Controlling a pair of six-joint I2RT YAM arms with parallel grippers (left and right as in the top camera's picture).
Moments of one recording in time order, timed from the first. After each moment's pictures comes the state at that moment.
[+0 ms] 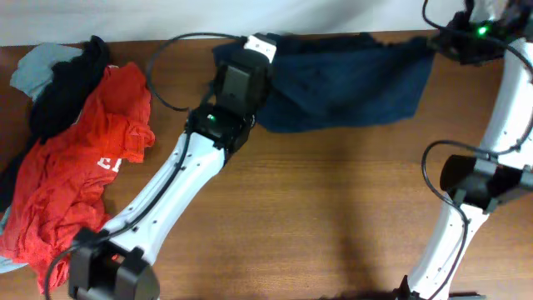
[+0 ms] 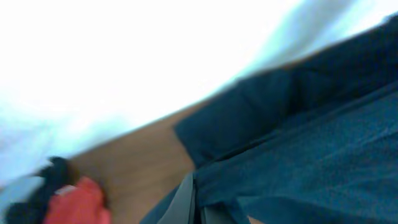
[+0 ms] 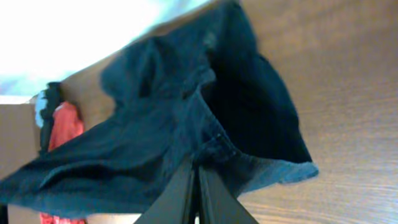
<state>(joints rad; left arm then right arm) -0.52 1.71 1.50 -0.29 -0.44 0.17 -0.35 2.36 2.90 -1.56 -0.60 0.12</state>
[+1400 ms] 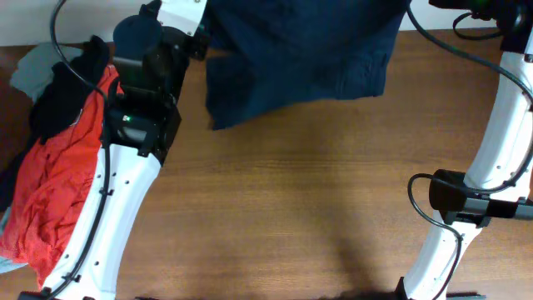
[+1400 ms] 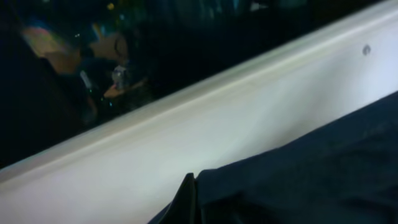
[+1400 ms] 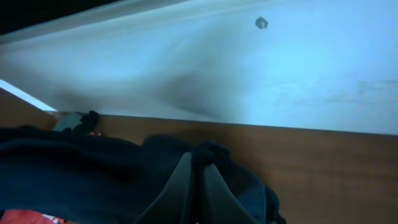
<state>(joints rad) -0.26 1.53 1.55 -0.04 -0.10 0.36 -0.19 2.20 2.94 -1.25 -0.57 0.10</state>
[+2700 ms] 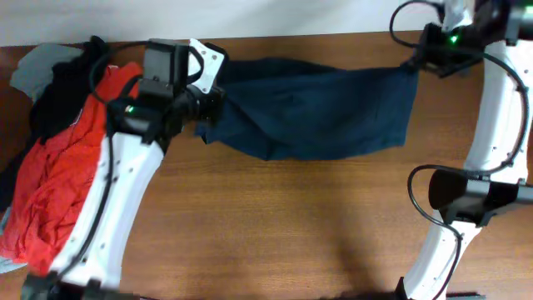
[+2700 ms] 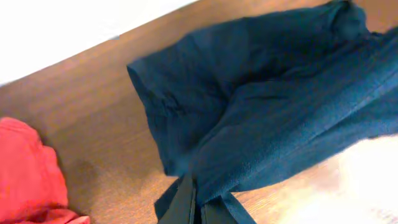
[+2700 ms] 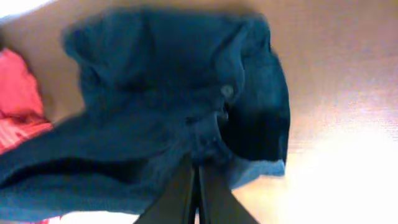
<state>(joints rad) -0.25 1.61 1.59 -0.82 0.13 0.17 -0.19 2.20 2.67 -1.69 -0.34 0.11</state>
